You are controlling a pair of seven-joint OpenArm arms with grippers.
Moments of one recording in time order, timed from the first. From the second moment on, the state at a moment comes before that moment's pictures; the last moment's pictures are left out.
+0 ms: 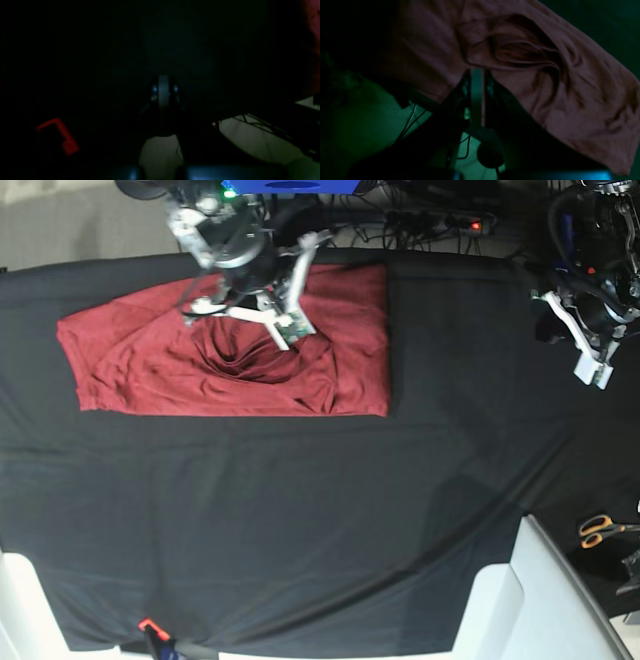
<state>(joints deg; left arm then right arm) 20.7 -24.2 -28.2 89.4 -31.6 -41.0 55.6 -19.4 11.9 -42.1 108.1 -8.8 -12.7 -48.1</state>
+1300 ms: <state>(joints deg) 12.4 -5.0 -7.7 97.3 -33.2 -33.9 76.5 -22.7 -0.8 7.2 106.8 -8.8 7.4 -56.1</state>
